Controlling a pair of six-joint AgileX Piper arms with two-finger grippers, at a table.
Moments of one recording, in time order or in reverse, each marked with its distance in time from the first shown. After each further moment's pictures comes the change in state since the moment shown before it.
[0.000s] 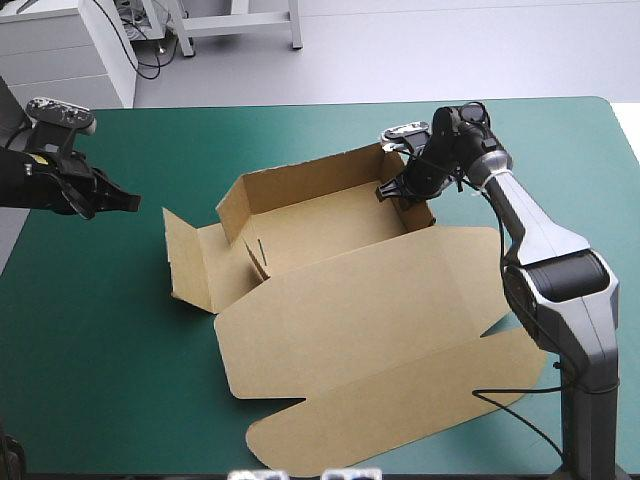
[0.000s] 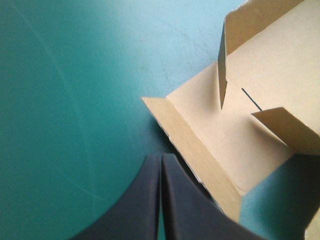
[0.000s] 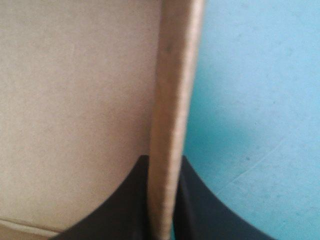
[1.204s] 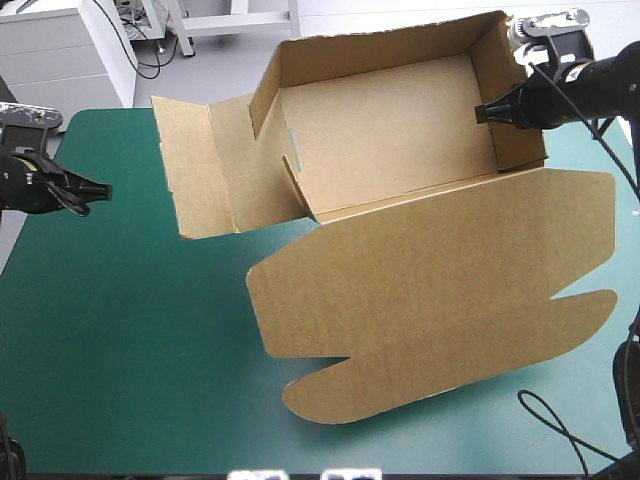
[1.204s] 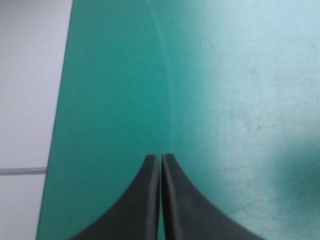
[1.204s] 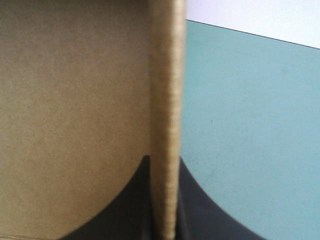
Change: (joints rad) left arm 0.000 0.000 0.095 0.332 -0.193 -0.277; right arm -0.258 -0.535 0.009 0.116 0.016 -0.062
